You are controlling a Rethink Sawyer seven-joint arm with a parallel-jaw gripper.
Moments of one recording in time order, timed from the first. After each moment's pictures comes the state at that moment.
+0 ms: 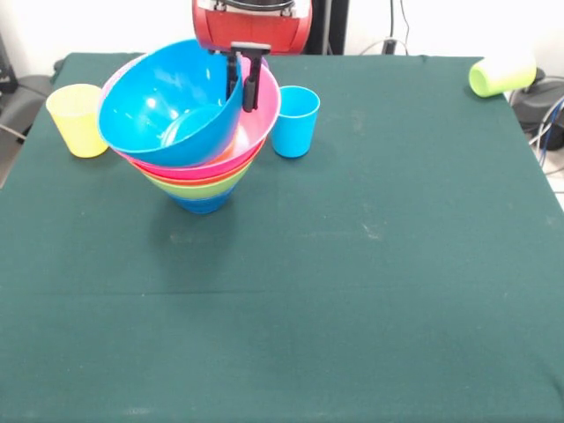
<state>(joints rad) -0.40 -0.70 0.20 1.47 -0.32 0.79 1.66</state>
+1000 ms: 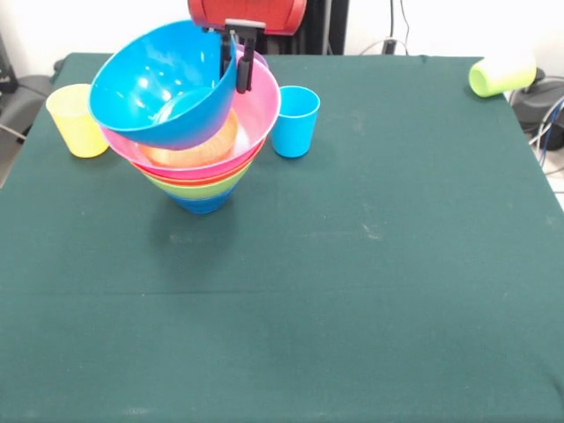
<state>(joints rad) -0.40 -0.75 0.18 1.51 -0.32 0.79 1.66</state>
